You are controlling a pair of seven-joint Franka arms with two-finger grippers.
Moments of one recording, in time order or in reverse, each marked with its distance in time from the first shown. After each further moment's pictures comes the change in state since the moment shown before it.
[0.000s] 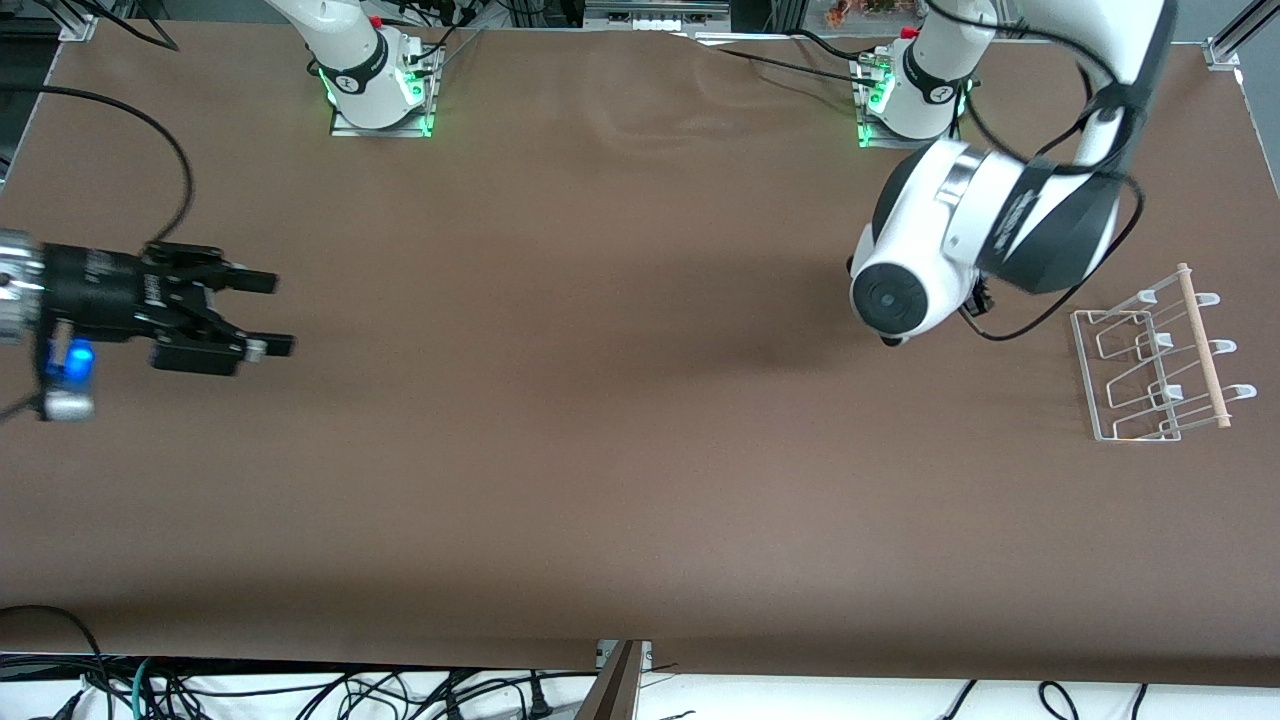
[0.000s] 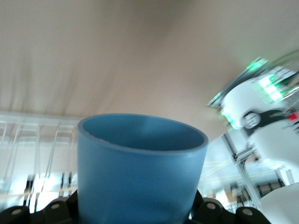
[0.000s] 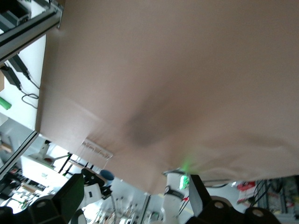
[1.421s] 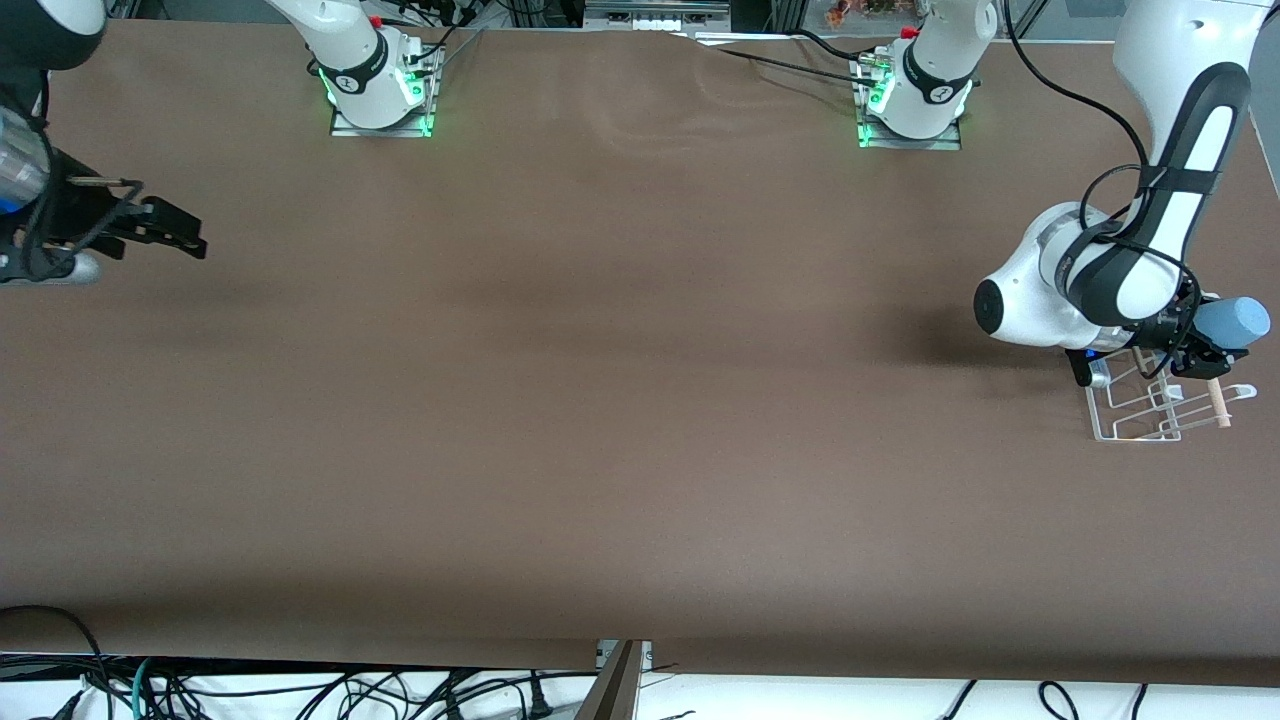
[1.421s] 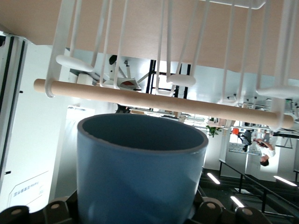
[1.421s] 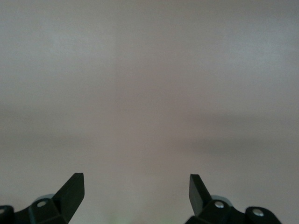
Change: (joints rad) left arm 0.448 -0.066 0.010 -0.524 1.022 0.459 -0.173; right arm 0.012 -0.425 0.033 -0.591 -0.765 0.281 -0.953
